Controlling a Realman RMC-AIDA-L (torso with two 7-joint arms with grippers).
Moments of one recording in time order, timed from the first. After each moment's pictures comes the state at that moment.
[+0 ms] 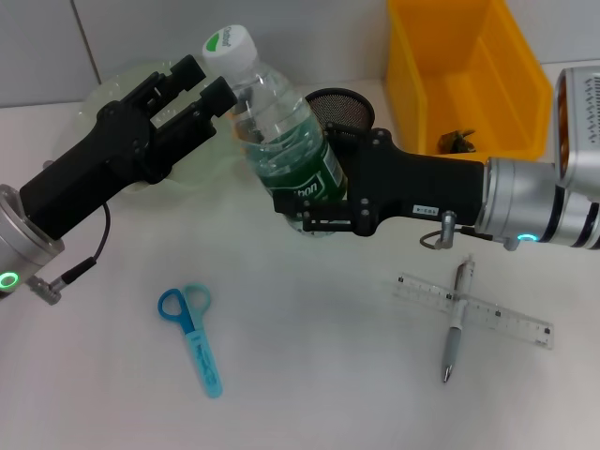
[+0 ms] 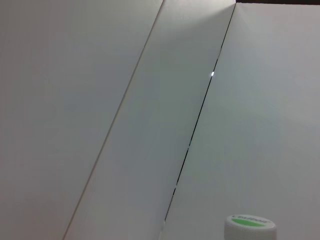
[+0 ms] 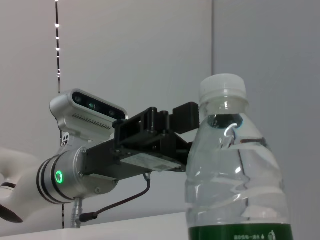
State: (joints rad) left arm -0.60 -2.08 0.75 0.20 1.34 1.69 -1.09; right arm 0.68 2.08 -0.74 -0.35 -1.71 -1.53 0.93
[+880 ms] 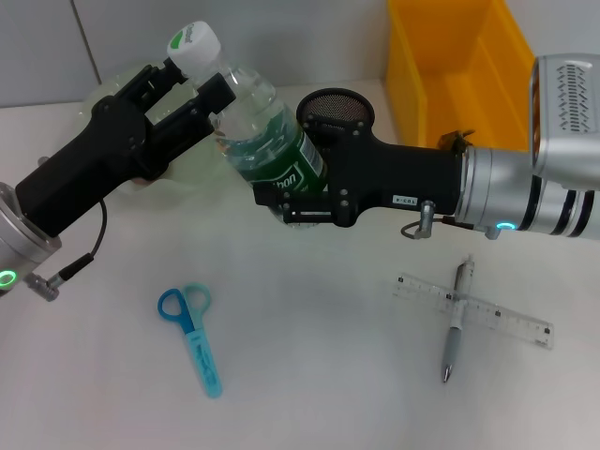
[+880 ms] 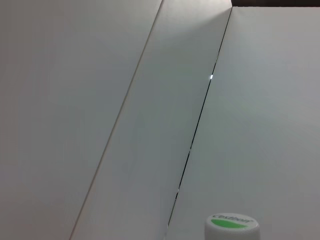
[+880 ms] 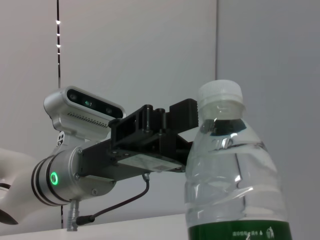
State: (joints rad) left arm -0.60 -2.08 0.74 0.20 1.33 1.70 -1.07; right arm 0.73 2.09 -0.74 -0.32 -1.71 -1.50 0.91
